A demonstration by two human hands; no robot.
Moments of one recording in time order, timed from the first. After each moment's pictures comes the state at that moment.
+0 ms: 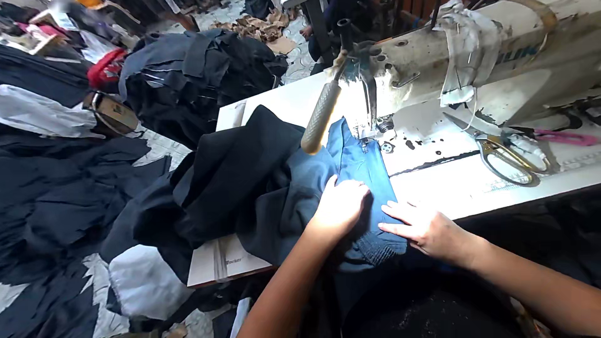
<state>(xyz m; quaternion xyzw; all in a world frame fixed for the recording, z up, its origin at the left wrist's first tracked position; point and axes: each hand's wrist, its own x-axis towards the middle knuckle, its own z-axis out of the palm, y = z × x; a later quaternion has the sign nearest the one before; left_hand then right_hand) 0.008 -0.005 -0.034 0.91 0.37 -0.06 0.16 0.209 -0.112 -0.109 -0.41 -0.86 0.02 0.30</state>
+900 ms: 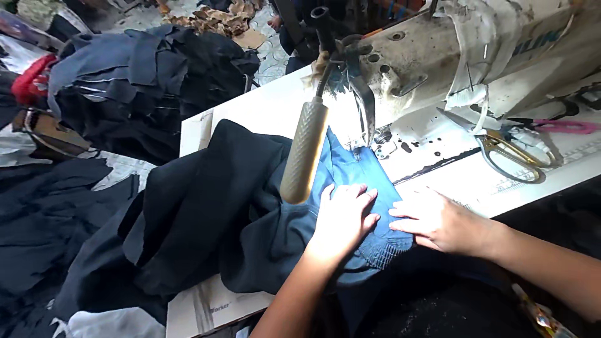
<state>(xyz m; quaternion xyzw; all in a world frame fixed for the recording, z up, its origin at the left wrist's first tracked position) 0.015 0.012 -0.052 0.93 0.34 0.01 0.16 0.229 -0.081 -0.089 -0.40 -0.88 0.00 0.26</state>
